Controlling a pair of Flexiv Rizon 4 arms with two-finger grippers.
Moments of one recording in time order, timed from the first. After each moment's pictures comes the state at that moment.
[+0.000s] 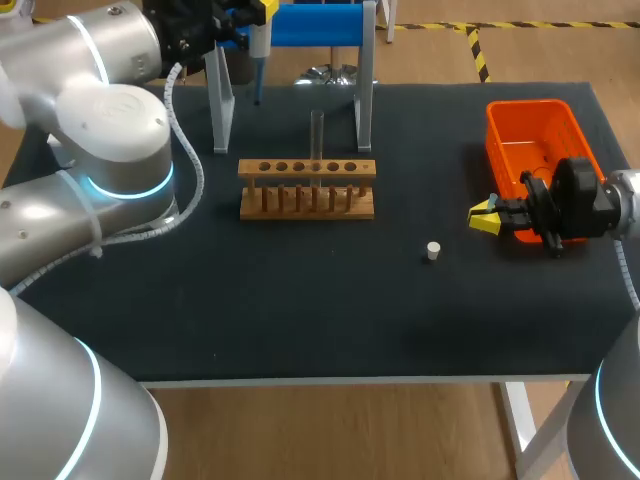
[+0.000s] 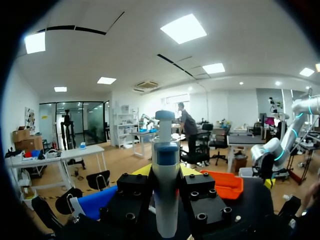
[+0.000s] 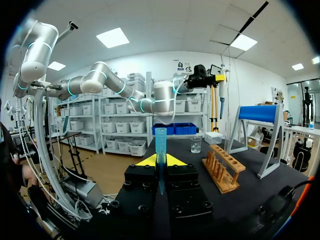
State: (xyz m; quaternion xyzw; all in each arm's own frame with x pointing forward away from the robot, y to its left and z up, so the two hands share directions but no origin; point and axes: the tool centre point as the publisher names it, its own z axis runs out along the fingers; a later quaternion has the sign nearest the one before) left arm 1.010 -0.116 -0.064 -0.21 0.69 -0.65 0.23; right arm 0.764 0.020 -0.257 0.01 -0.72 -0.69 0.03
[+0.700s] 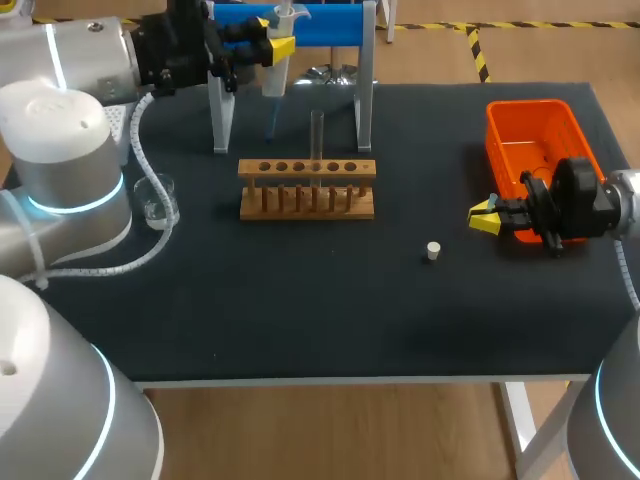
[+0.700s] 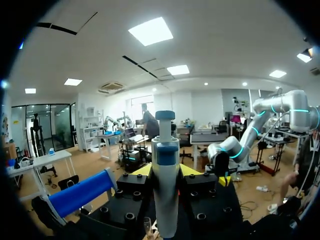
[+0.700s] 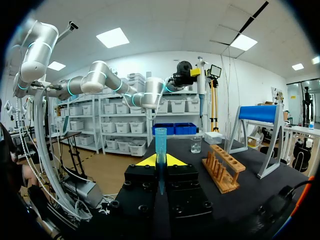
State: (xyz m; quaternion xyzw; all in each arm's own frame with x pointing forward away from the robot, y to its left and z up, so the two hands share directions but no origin) left arm 0.903 -0.140 -0.057 -0.11 0.72 -0.67 0.14; right arm 0.764 0.020 -0.257 0.01 -0.72 -0.69 0.03
